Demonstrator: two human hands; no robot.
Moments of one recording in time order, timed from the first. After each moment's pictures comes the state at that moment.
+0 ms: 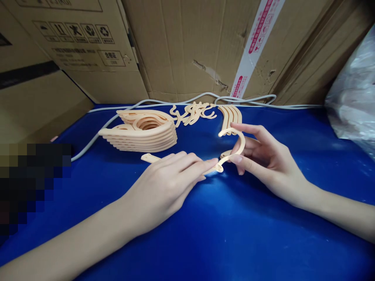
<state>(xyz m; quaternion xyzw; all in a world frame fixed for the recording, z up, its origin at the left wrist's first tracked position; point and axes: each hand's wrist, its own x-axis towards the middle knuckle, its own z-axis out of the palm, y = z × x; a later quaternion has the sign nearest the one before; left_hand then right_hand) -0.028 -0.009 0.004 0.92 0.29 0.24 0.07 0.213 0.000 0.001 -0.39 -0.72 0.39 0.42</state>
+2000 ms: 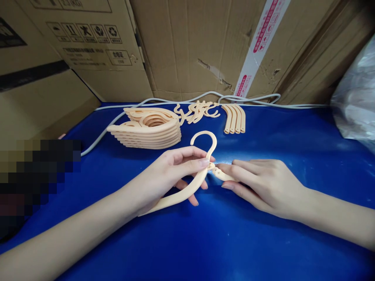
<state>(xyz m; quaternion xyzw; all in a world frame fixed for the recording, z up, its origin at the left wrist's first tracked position) -0.018 -0.005 0.019 0.46 0.40 0.27 0.74 0.210 -0.015 -0.001 -0.28 -0.94 -0.05 0.21</state>
